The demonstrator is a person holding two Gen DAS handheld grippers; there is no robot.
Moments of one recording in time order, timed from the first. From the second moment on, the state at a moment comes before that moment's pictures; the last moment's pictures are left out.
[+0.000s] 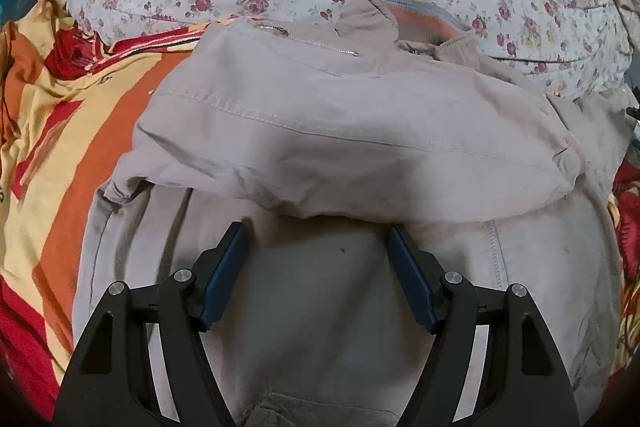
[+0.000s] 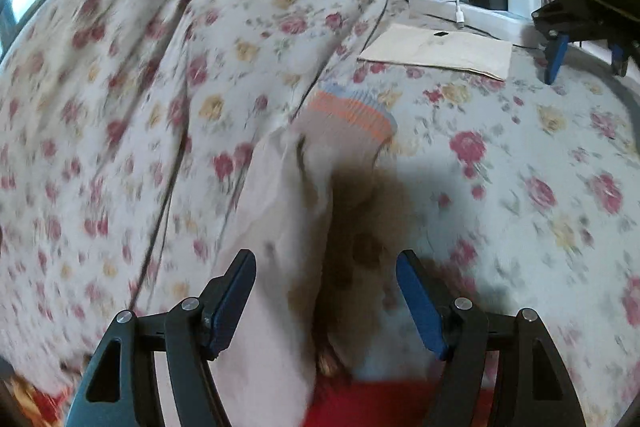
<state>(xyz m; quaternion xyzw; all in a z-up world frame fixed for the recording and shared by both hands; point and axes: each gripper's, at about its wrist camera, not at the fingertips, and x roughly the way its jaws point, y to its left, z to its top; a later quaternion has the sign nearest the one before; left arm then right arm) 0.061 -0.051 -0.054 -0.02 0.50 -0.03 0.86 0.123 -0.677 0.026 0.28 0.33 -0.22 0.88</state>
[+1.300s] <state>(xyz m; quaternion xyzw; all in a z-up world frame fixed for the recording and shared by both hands) 0.049 0.003 -0.035 -0.12 0.49 0.00 0.86 0.043 -0.594 0.005 0.29 0.36 -0.11 0.88</state>
